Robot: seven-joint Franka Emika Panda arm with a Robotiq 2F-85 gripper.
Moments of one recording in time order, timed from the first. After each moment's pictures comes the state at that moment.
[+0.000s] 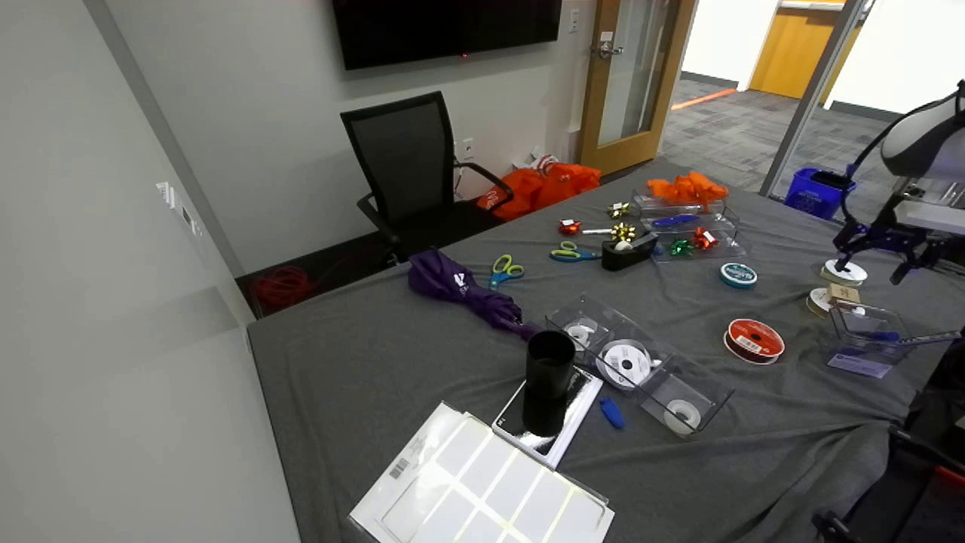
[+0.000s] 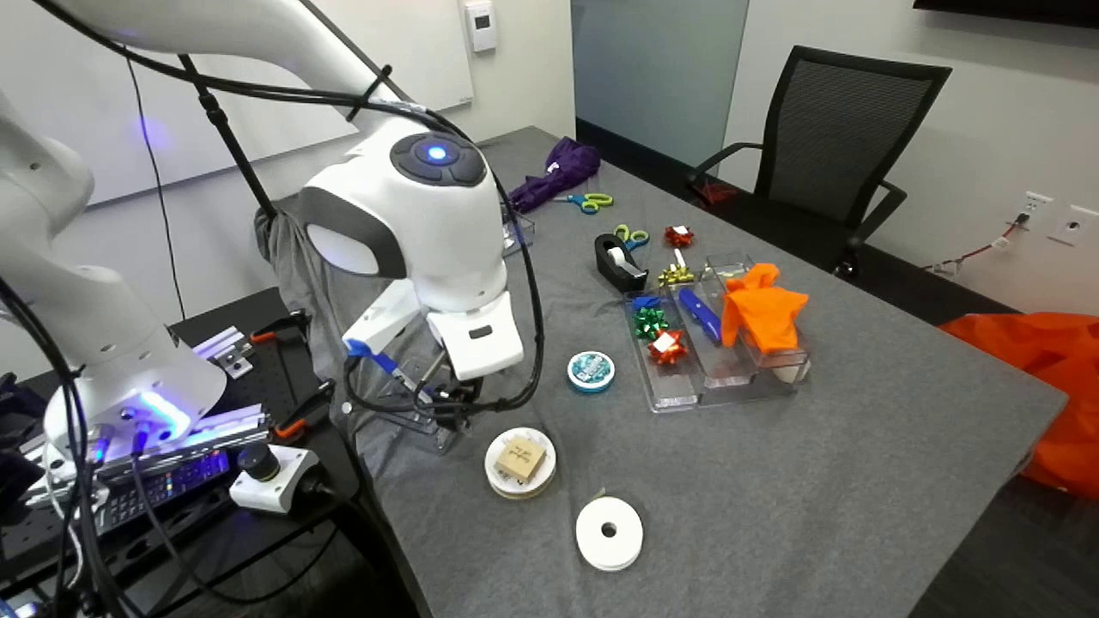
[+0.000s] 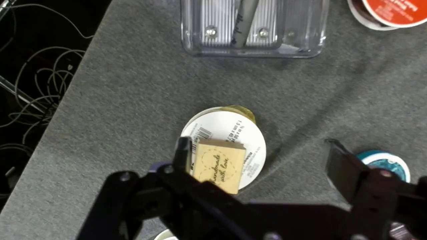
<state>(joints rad) -0.41 0.29 -0.37 -2.26 0.26 2.44 -0.01</state>
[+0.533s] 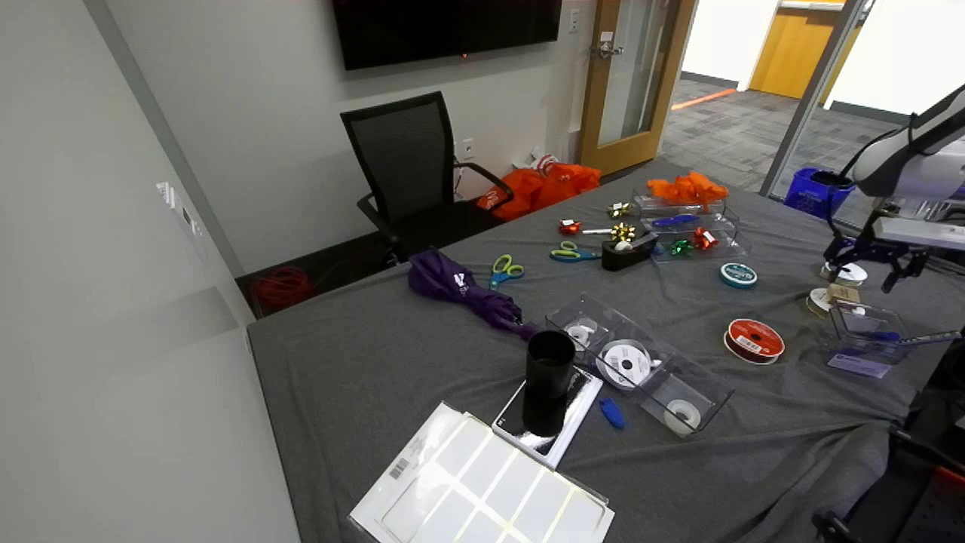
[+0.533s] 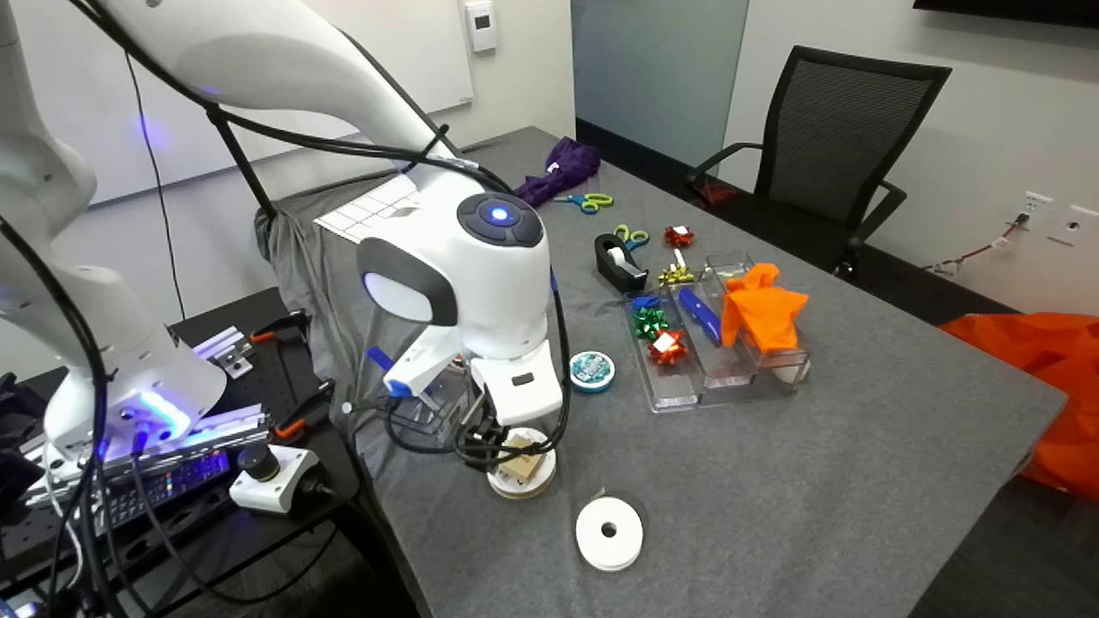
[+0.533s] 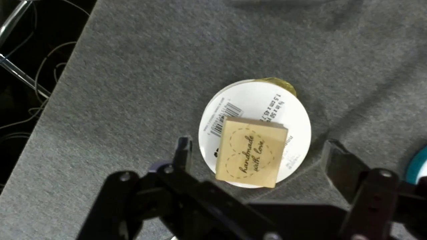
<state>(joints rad) -0.44 0.49 -0.37 -2.11 0.26 2.45 -0.01</state>
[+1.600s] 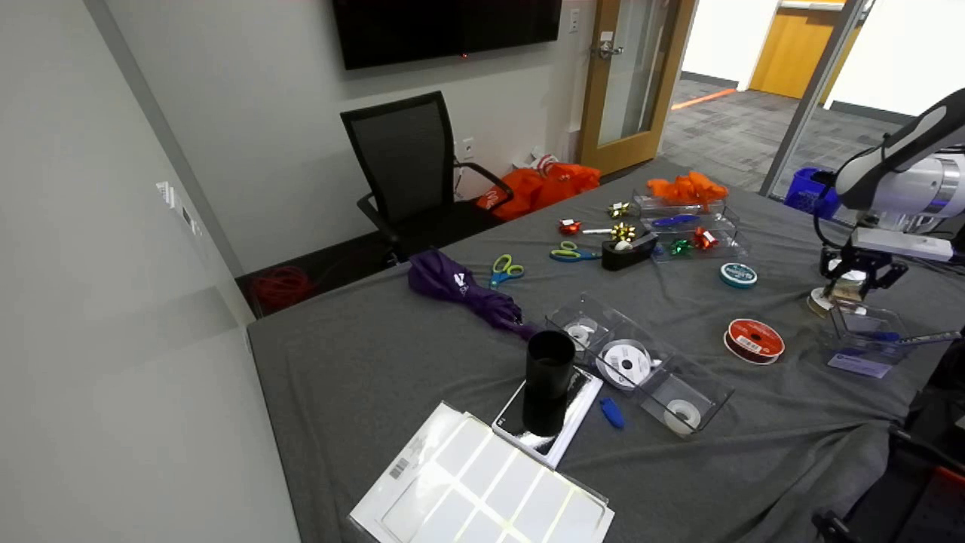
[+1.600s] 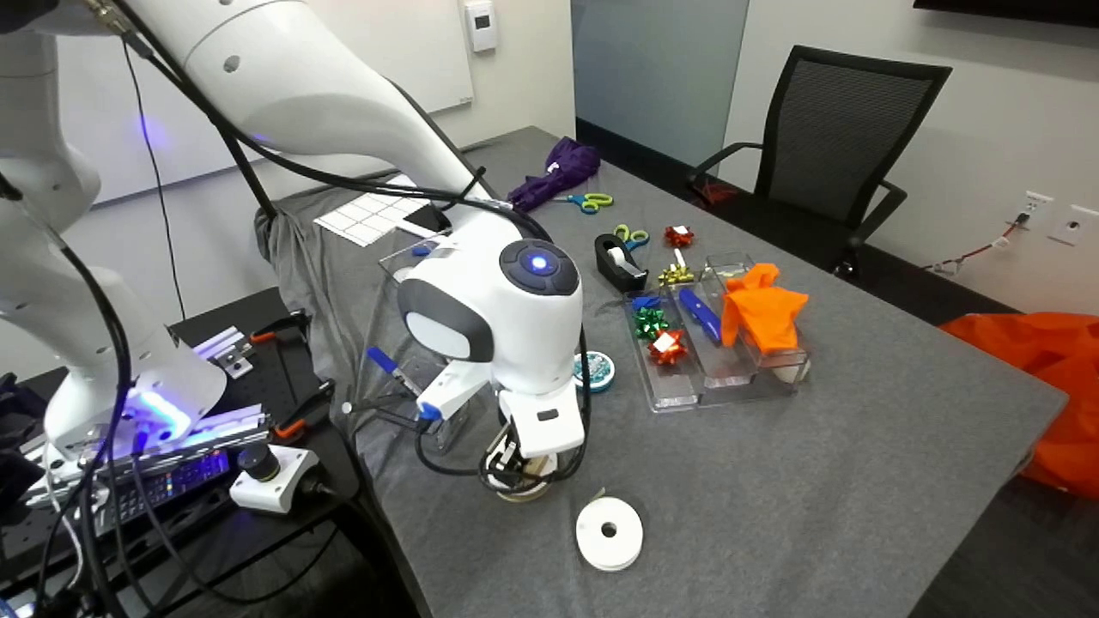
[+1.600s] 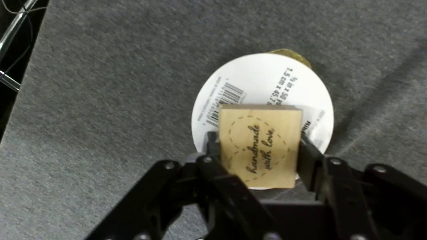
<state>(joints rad) -0.50 0.64 -0.32 -1.98 0.28 2.45 0.07</state>
